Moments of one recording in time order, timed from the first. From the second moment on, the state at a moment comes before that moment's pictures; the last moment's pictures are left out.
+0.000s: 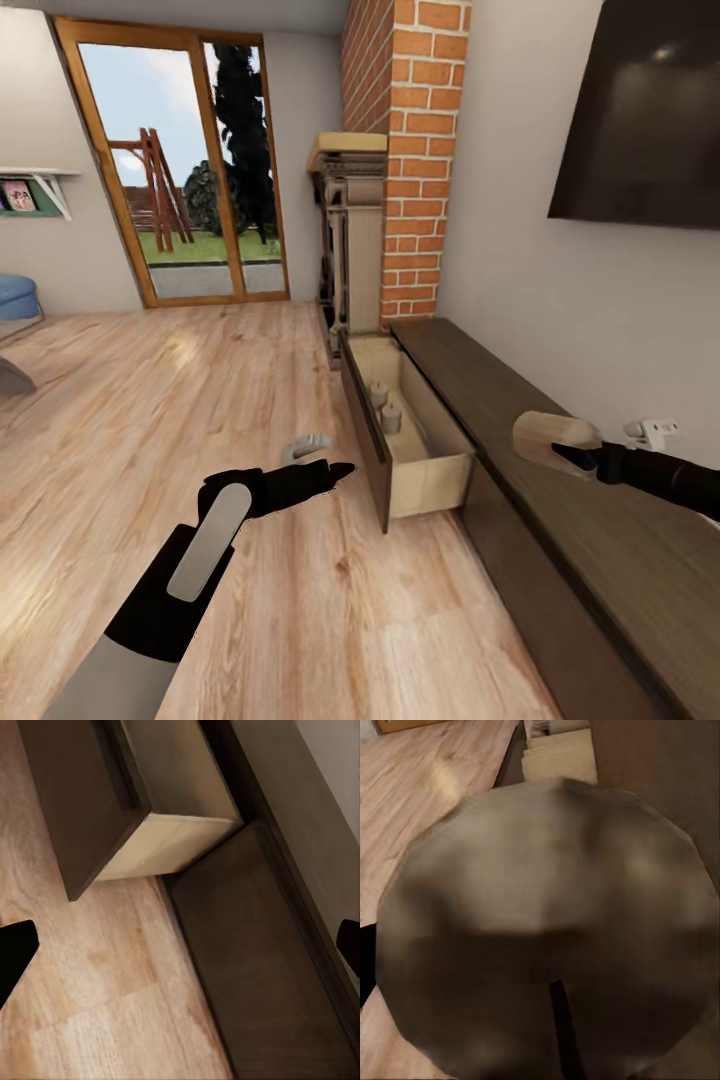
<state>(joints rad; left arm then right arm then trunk) -0.58 0.01 -0.31 -1.46 1.00 0.85 0.38 -0.48 -0.39 -0.40 -1.62 -0.07 0.92 0.81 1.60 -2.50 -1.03</state>
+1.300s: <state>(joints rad) -0.58 0.01 -0.31 -1.45 1.00 0.85 0.37 -0.48 -0.39 -0.40 -1.62 -0.07 0.92 0.81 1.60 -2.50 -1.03</state>
